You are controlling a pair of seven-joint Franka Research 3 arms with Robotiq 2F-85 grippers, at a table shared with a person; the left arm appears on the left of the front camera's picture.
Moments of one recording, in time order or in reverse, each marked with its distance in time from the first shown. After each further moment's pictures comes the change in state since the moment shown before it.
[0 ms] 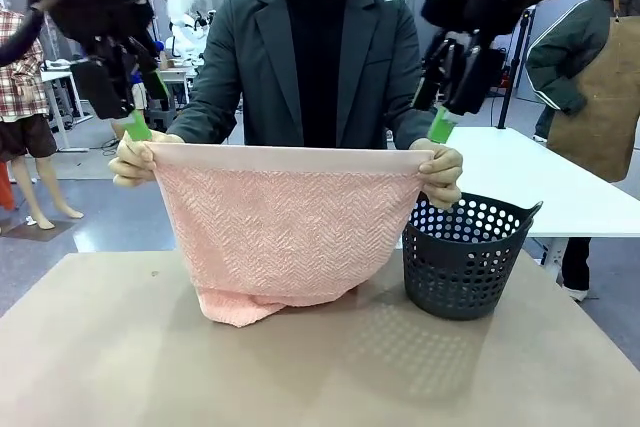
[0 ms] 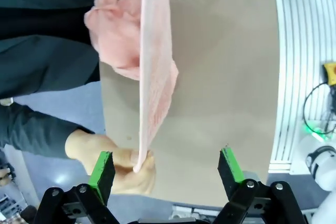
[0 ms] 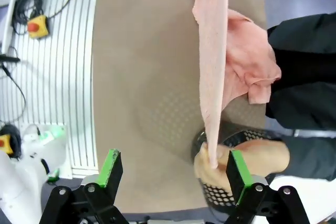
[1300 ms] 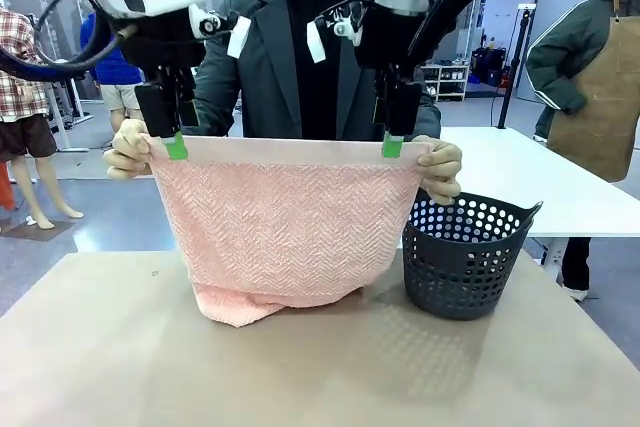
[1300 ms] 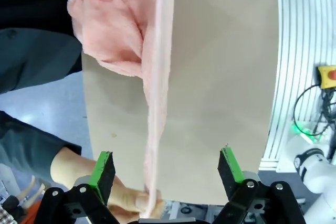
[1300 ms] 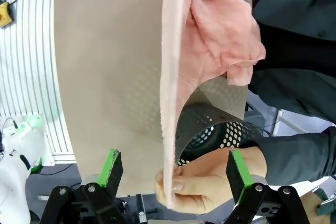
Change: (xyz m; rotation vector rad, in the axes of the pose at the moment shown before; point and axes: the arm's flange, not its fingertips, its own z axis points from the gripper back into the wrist) left arm 0.026 0.035 -0.053 -0.095 0.092 0.072; right arm 0.048 -0.041 -0.055 -0.087 0.207 -0.034
